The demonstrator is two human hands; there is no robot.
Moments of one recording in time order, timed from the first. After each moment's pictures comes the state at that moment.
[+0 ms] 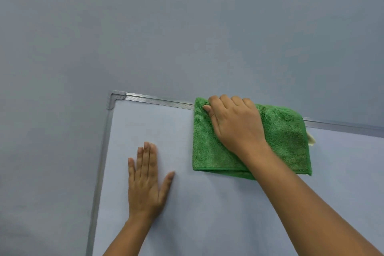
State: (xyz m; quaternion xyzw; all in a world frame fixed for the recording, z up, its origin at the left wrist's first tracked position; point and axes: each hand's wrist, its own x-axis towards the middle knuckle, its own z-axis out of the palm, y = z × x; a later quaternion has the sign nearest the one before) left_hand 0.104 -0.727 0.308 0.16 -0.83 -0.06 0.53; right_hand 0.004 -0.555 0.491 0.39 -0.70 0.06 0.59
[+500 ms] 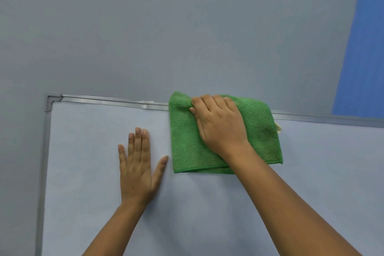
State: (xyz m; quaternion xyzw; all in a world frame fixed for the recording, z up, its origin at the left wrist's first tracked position) left_hand 0.052 -0.601 0.351 0.15 -0.84 -0.03 0.52; right_hand -0.032 -0.426 0.486 0.39 -0.72 0.09 0.57
